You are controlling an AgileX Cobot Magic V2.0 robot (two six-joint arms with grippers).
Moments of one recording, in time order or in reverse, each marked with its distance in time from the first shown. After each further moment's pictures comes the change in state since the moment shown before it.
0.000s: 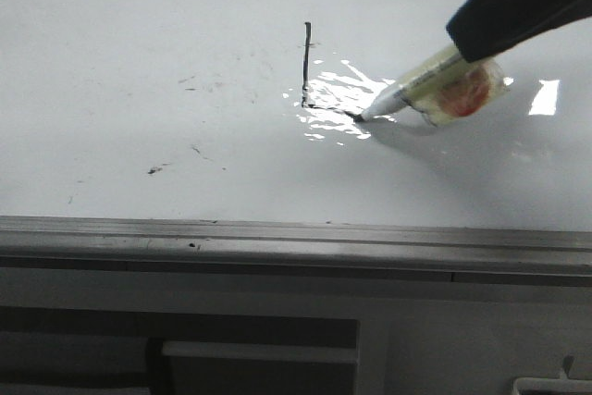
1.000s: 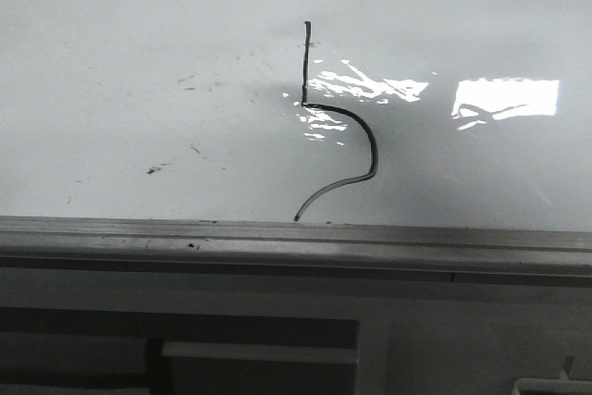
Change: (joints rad) left arm 0.000 0.000 0.000 0.000 0.001 0.000; right arm 0.190 -0.015 -0.164 -0.127 -0.054 0.056
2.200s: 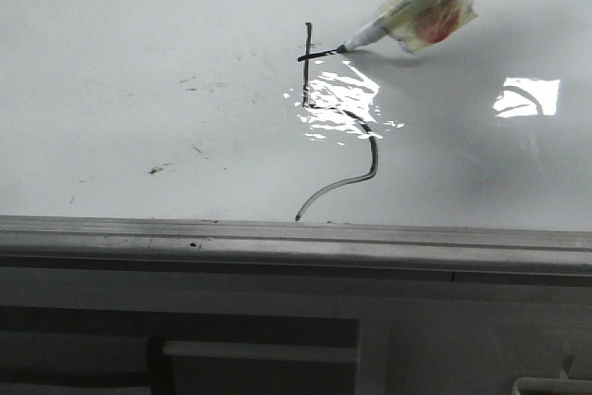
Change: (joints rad) left arm 0.000 0.000 0.000 -0.002 0.000 0.000; right arm -0.202 0.087 0.017 0.034 0.052 0.048
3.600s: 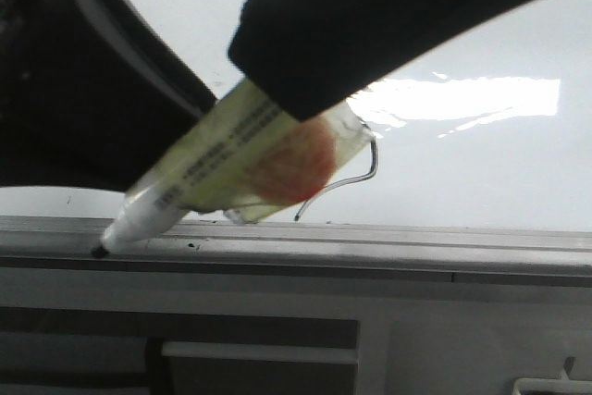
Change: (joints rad) left arm -0.365 0.550 -0.151 -0.103 0.114 0.418; right arm 0.594 -0.034 -0.005 -0.125 0.111 0.000
